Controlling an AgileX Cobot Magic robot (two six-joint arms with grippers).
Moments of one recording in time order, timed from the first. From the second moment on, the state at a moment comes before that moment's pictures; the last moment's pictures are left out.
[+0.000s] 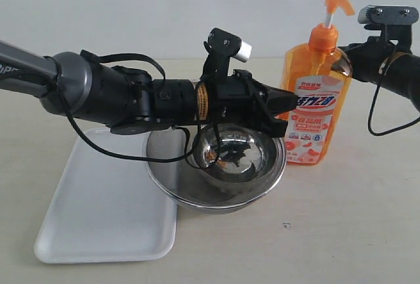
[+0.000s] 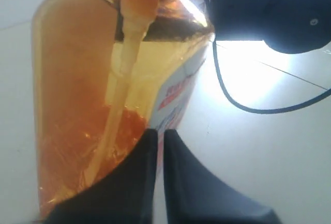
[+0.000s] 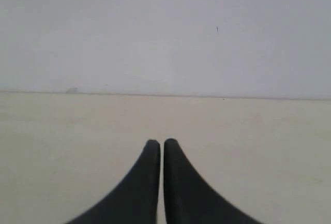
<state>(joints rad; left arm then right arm) -0.62 2.09 -1.21 0.91 -0.72 -0.83 0.02 2.02 -1.04 -0.37 -0.63 0.38</state>
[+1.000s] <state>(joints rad) -0.62 2.14 -1.25 0.87 -0.72 -0.80 -0.07 1.81 -0.87 -0.26 -0.56 0.31</state>
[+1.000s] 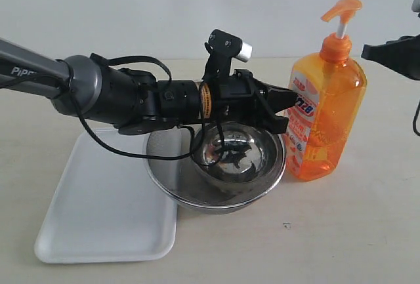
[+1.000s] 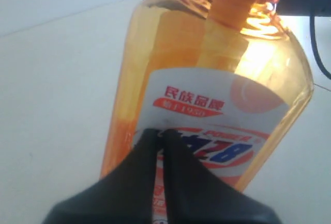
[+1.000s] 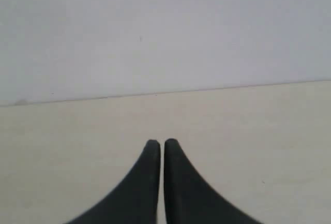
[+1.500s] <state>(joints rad) -0.54 1.93 -1.13 0.92 -0.72 -0.81 -0.15 1.48 -0.55 -0.34 -0.77 0.47</state>
